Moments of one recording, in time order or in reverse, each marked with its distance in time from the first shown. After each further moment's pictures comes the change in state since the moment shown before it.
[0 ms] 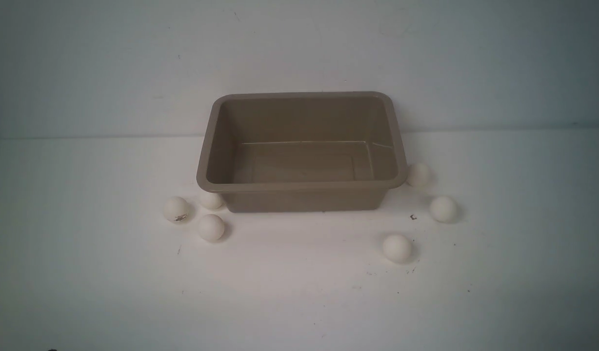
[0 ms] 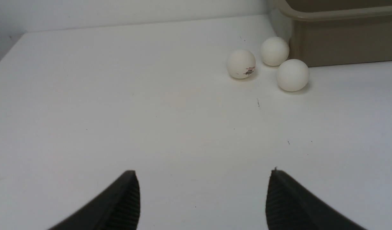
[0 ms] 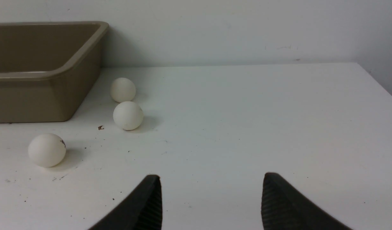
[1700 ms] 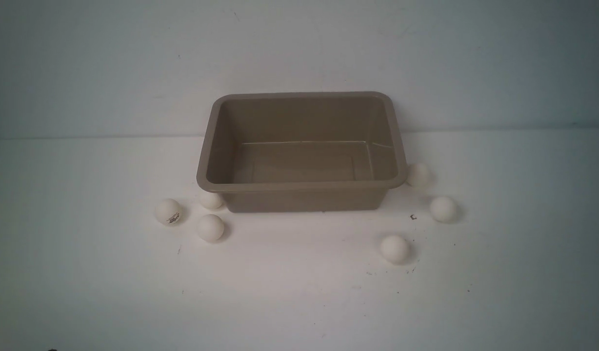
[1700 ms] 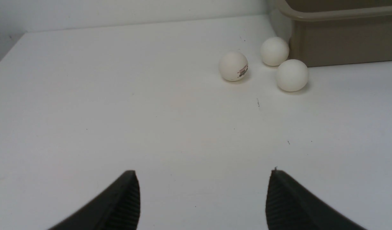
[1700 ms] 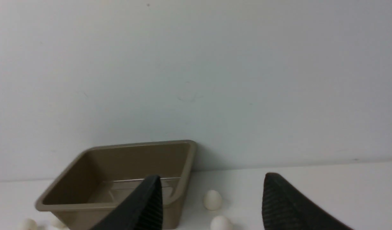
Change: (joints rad) right arm 0.000 0.089 -0.616 0.251 0.368 0.001; left arm 0.000 0.000 0.000 0.000 0.000 0.000
